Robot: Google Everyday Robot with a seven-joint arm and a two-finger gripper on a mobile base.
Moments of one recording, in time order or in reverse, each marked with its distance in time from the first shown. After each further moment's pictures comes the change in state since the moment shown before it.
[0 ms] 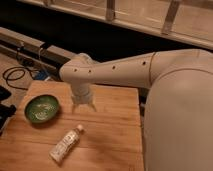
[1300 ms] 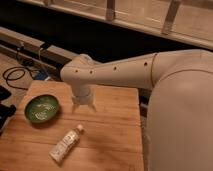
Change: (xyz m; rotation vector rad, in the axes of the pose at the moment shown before) arm 0.010 -0.002 0.008 -0.018 -0.007 0.019
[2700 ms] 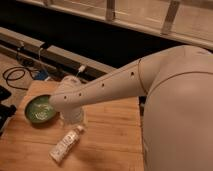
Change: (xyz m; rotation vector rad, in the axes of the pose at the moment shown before) arm 0.057 0.051 0.033 -0.031 -0.045 -0.062
